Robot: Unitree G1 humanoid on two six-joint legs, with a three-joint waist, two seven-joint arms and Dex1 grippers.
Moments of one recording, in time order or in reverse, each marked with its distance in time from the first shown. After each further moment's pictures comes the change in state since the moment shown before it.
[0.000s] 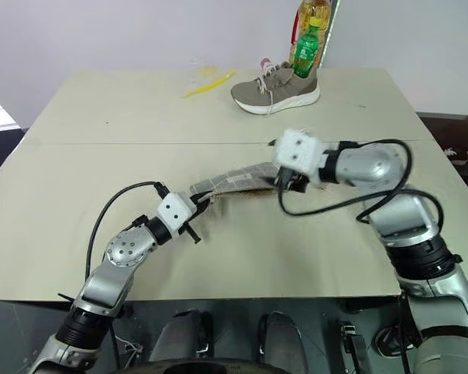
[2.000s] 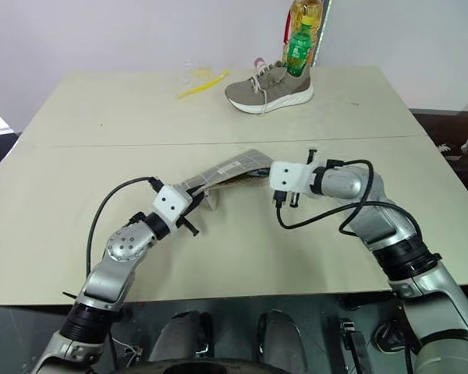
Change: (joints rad) left arm -0.008 -0.028 0.025 0.000 -0.025 0.016 -0.003; right arm 0.018 -0.013 0.273 0.127 -0.364 -0.452 -0.101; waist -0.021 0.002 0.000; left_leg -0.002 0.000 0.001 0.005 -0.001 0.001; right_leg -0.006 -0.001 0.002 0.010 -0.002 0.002
